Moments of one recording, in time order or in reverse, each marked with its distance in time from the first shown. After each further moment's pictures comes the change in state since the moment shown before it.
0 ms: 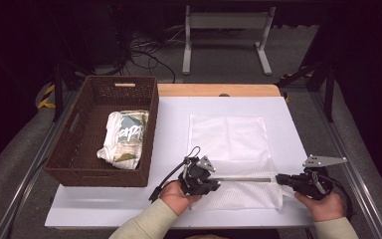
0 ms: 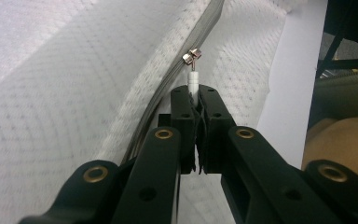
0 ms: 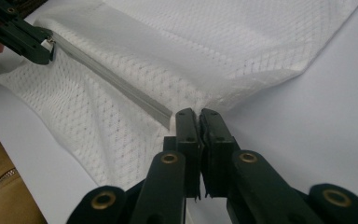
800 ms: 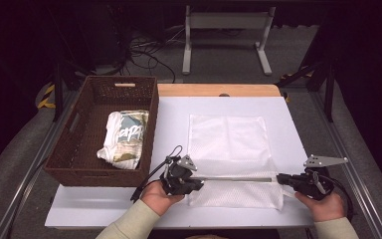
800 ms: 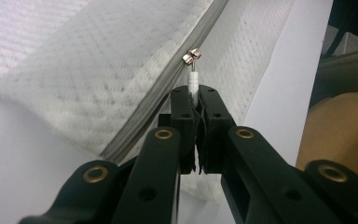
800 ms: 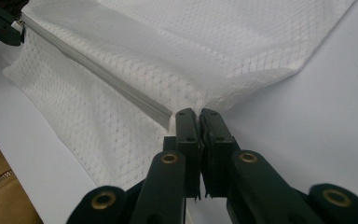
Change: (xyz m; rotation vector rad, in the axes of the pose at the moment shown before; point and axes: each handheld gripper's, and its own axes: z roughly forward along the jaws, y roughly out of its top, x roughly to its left) left arm 0.012 -0.025 -0.037 0.019 0.033 -0.026; right arm -0.001 -0.001 -0.001 -0.004 -0.011 0.005
